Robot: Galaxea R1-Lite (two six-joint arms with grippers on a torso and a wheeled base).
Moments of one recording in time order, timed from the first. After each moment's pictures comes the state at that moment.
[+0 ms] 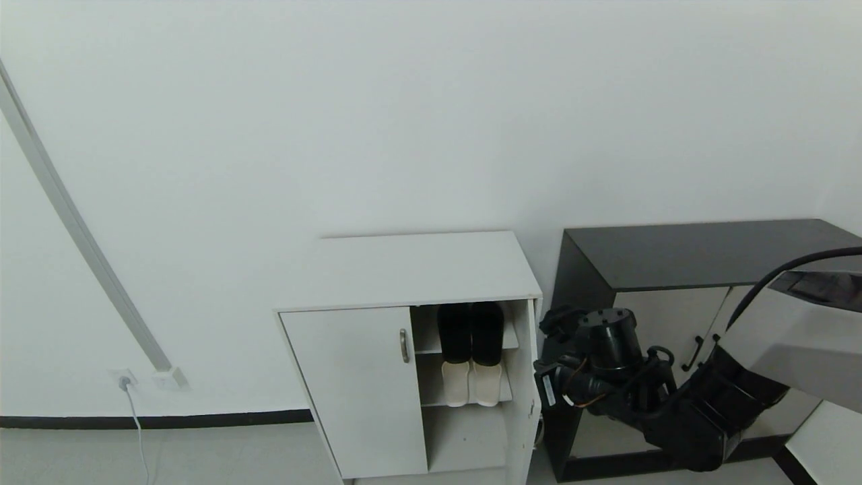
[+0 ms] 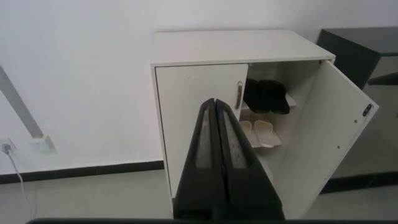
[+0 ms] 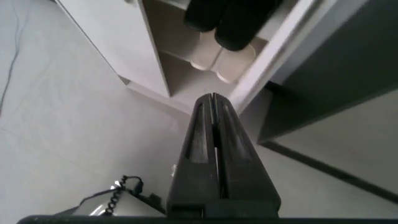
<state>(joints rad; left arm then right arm) 0.00 0.00 0.00 0.00 -0.01 -0.01 0.57 2.14 -0.77 -0.86 -0.10 0.03</state>
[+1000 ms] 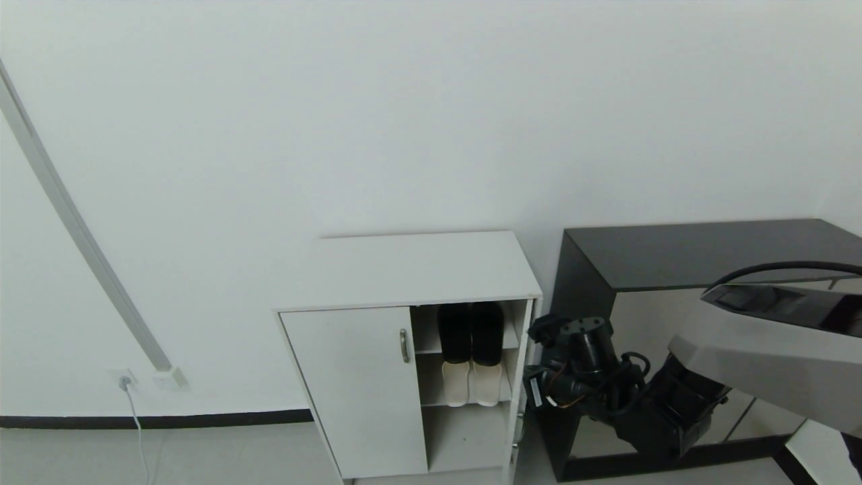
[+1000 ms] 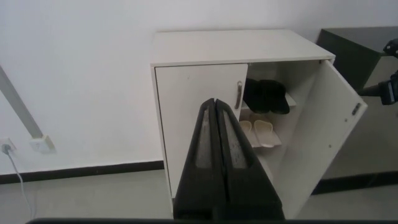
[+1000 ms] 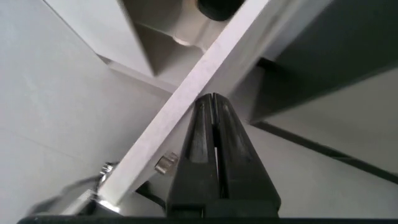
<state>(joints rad) 0.00 0.00 0.00 0.00 -0.01 -0.01 0.57 2.29 -0.87 -0.90 -0.08 0.08</state>
